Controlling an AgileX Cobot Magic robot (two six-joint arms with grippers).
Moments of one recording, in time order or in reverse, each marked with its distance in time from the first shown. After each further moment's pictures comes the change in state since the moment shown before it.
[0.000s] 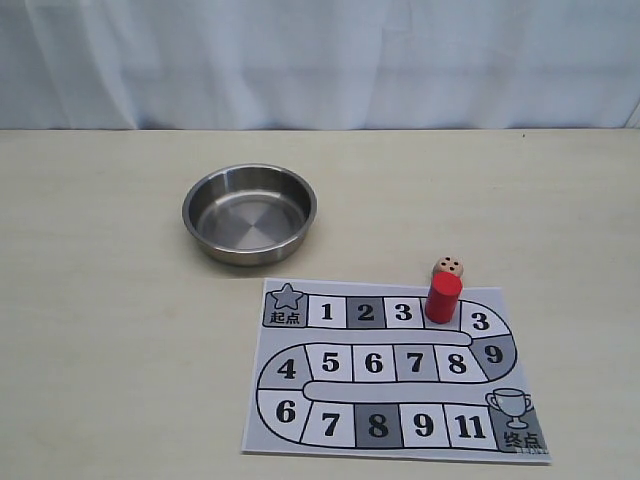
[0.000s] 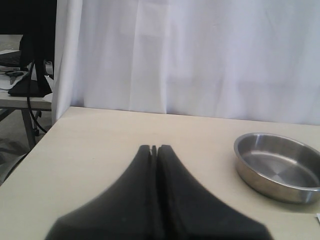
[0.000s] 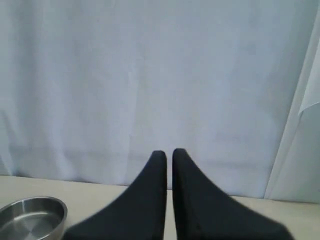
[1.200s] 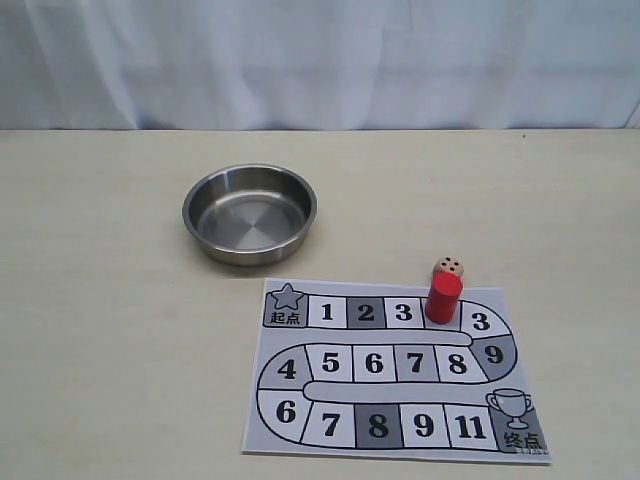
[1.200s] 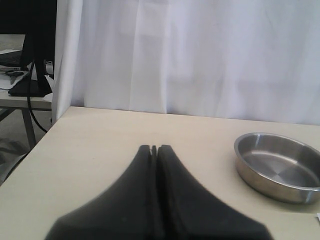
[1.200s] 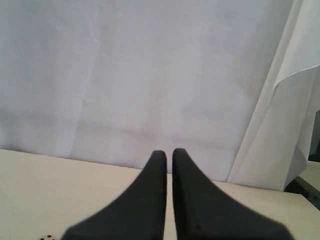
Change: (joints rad) left arm 0.000 0.000 0.000 0.000 0.000 0.000; right arm 0.000 -0.020 0.708 -0.041 -0.743 -0.148
